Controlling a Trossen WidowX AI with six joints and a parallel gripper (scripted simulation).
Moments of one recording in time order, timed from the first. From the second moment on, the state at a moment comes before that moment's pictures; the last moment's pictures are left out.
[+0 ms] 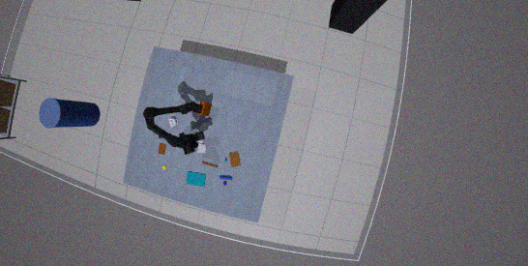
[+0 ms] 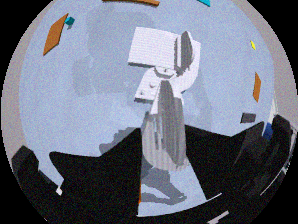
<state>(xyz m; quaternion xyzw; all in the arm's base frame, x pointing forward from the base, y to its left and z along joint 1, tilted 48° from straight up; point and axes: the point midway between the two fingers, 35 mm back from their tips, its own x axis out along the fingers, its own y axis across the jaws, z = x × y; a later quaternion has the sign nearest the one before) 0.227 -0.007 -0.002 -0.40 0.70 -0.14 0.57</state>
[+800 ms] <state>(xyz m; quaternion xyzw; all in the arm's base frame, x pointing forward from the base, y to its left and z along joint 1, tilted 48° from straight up) 0.216 0.006 -0.019 -0.29 0.66 -0.27 0.63</state>
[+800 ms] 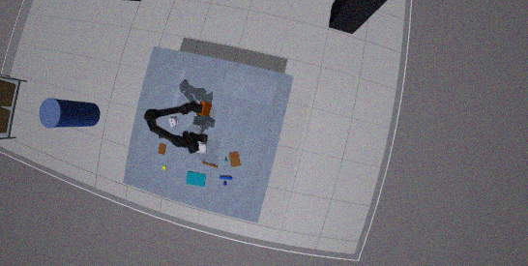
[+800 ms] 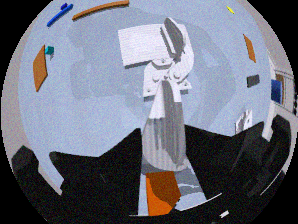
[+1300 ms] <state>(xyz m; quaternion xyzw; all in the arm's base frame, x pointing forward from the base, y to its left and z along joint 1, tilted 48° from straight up) 0.216 0.006 -0.019 -0.28 0.66 -0.28 0.64</state>
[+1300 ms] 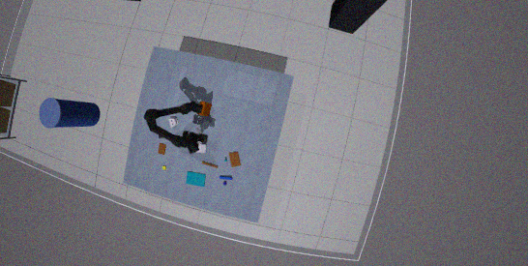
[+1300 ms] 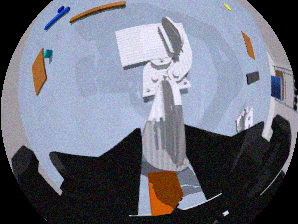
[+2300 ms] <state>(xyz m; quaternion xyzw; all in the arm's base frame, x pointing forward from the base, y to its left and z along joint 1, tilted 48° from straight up) 0.296 0.015 -0.029 -0.28 0.66 -0.28 0.64</state>
